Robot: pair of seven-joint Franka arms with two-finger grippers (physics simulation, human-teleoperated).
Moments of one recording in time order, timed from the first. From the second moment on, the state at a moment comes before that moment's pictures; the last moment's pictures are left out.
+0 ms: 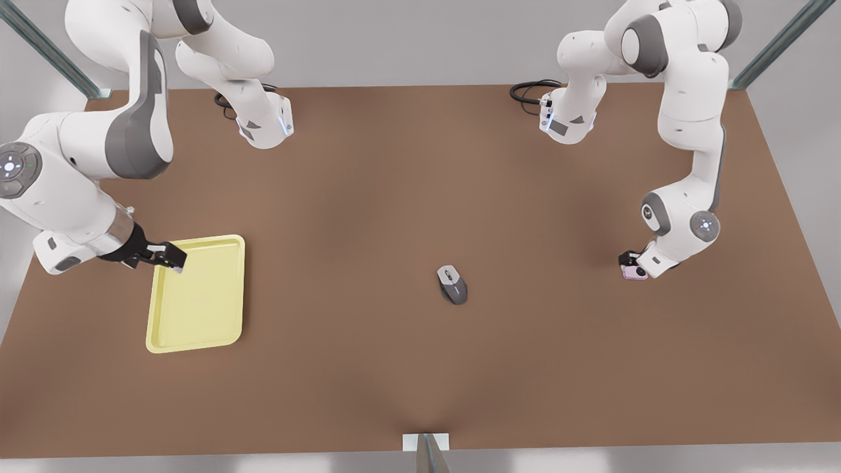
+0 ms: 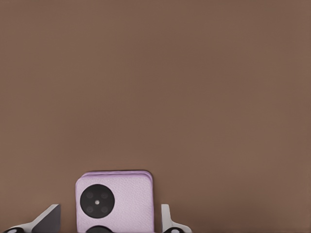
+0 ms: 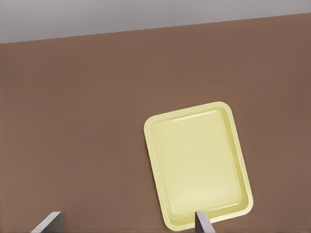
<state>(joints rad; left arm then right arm) -0.06 0.45 0.27 -2.22 -0.17 2.64 0.46 -0.01 0.25 0.07 -1.31 -0.05 1.60 0.18</state>
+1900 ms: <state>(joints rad) -0.86 1.09 0.07 -0.99 -0.17 2.34 -0.39 -0.04 0.25 0.06 -1.29 -0.05 1.57 0.19</state>
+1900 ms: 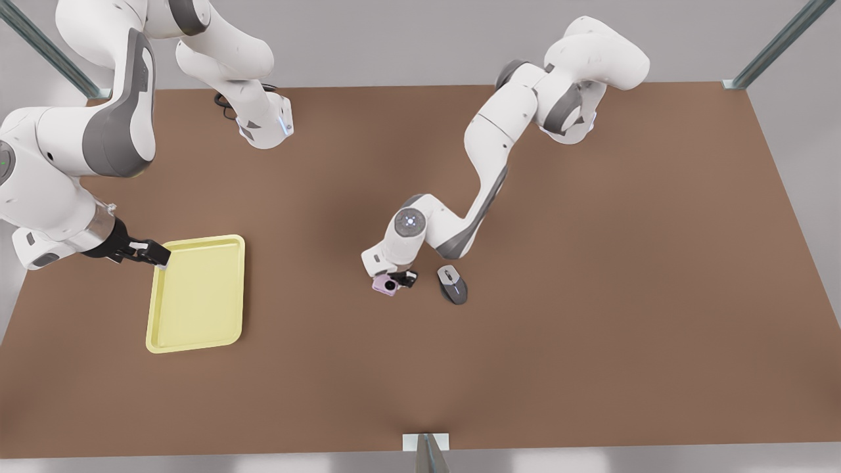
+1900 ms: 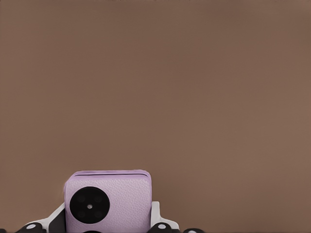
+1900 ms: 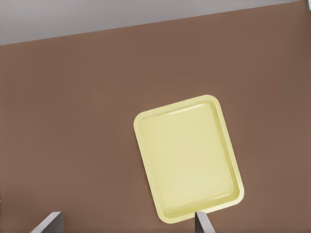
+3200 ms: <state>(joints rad) -0.18 0.27 0.04 -1.31 0.01 1.43 -0.20 0.52 0.83 0.10 -1.31 -0.03 2.00 0.56</state>
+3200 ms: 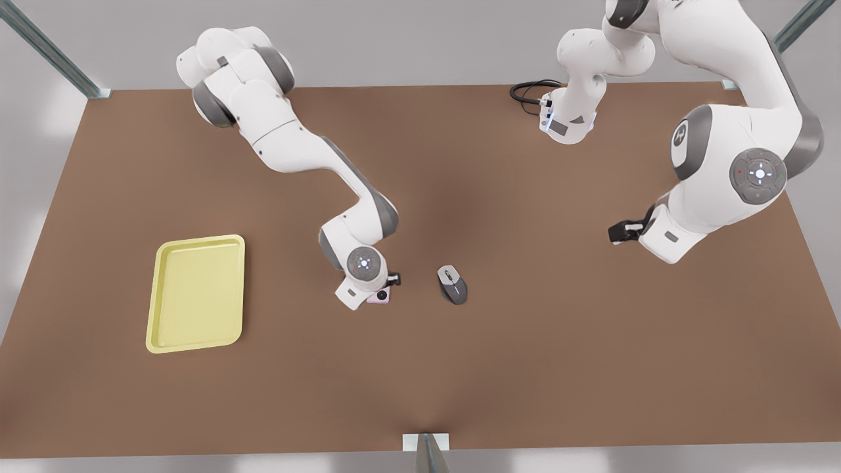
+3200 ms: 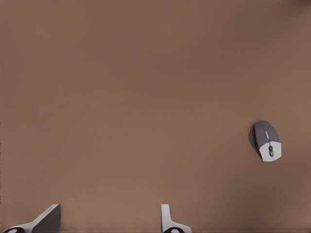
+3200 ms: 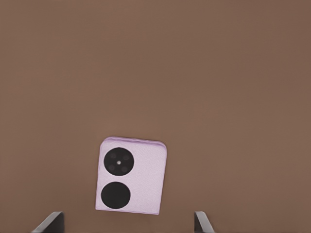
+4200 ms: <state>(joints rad) -0.19 0.30 0.03 -1.31 0.02 1.41 -0.06 0.55 0.87 0.10 -1.47 -0.19 2.26 0.93</state>
